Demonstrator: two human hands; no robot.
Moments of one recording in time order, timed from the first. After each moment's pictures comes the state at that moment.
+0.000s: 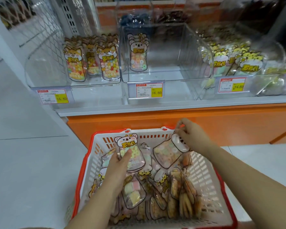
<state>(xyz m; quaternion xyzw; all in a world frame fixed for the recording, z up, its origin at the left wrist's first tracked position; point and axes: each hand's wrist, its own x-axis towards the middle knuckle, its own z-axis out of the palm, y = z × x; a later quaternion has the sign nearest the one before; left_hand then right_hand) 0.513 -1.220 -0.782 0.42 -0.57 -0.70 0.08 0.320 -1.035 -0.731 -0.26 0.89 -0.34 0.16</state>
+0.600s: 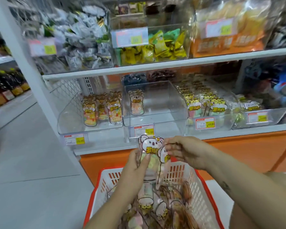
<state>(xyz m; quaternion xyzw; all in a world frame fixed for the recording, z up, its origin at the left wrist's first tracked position) 0.499 -1.170 -0.633 0.20 -0.78 -0.57 0.14 0.366 -1.029 -0.578 -0.05 0.64 -0.64 0.42</state>
